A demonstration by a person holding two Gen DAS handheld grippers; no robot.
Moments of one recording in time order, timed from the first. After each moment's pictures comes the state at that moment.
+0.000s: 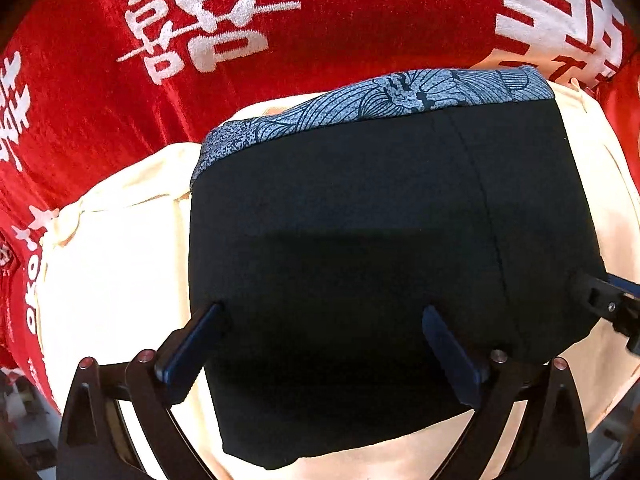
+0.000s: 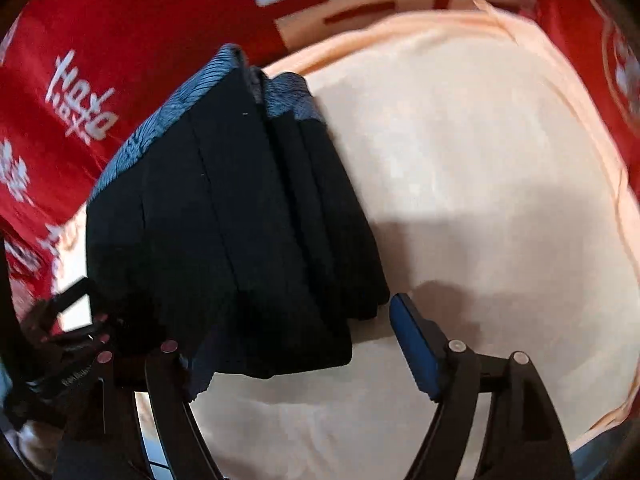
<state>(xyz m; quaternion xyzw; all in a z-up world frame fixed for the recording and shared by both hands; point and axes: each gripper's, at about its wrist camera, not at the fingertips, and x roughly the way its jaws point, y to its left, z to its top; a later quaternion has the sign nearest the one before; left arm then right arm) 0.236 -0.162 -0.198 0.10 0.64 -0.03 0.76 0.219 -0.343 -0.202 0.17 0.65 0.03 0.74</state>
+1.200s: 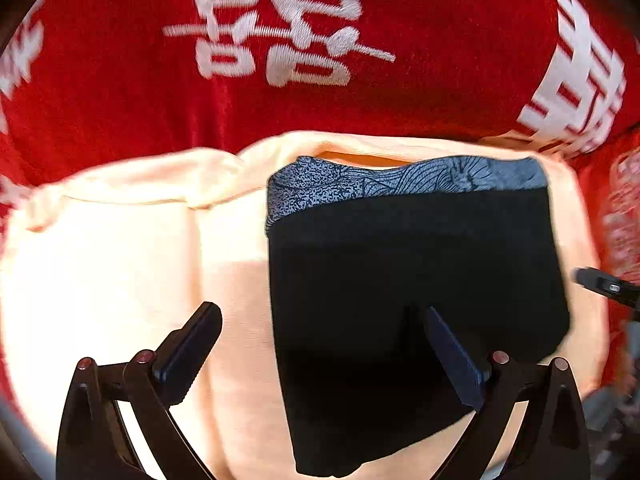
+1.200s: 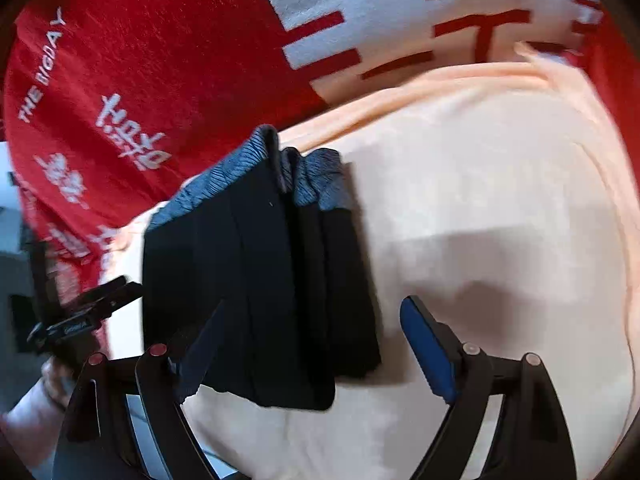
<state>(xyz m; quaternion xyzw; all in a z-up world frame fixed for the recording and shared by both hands) 0.281 -0.056 -0.172 -0.04 0.64 -0.11 0.76 0.268 -0.390 -0.191 0.23 0.62 0.15 0.73</state>
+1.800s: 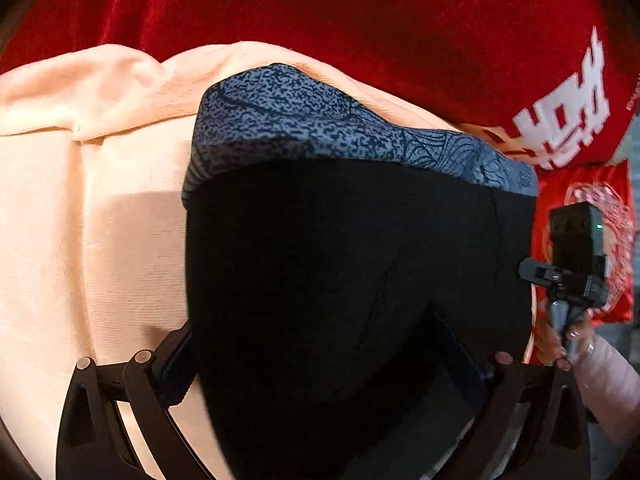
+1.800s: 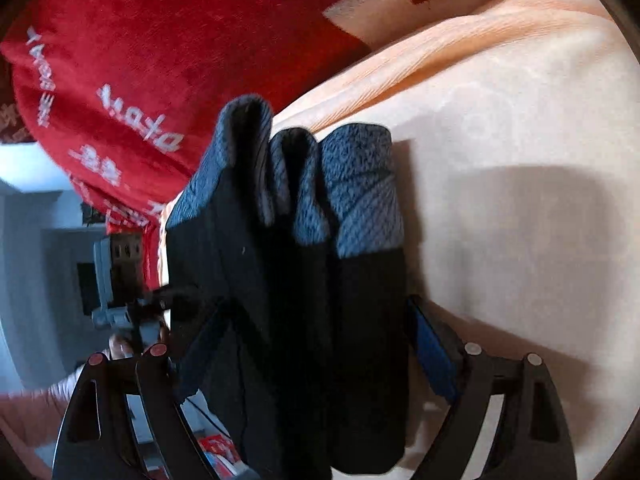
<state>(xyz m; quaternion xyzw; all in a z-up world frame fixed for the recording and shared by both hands) 0.292 -0.049 -0.247 -0.18 0.68 -0.19 0.69 0.309 -0.369 -0.254 0.30 0.65 0.25 0.65</state>
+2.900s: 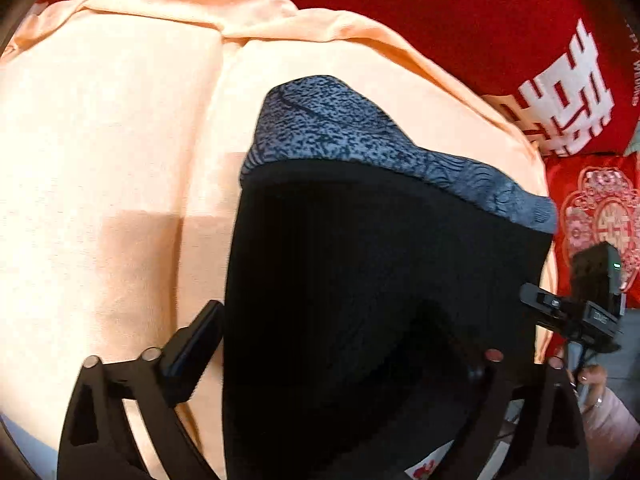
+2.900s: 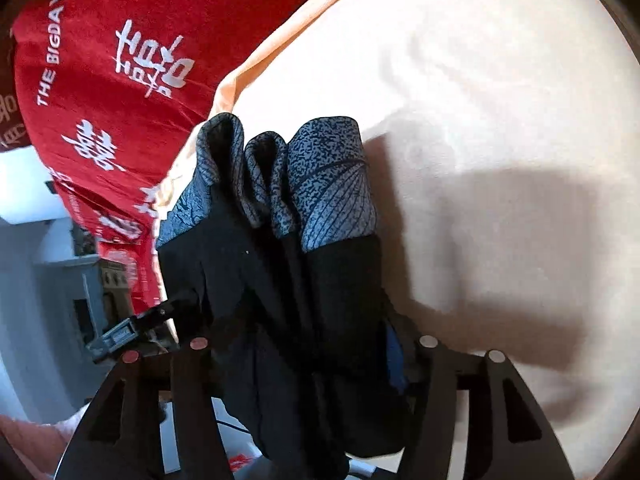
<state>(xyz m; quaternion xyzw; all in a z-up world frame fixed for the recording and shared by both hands) 0.170 0.024 -0.212 -0.17 0.68 -0.12 0.70 0.171 -0.325 -0.222 0.32 0.66 0.19 0.66</state>
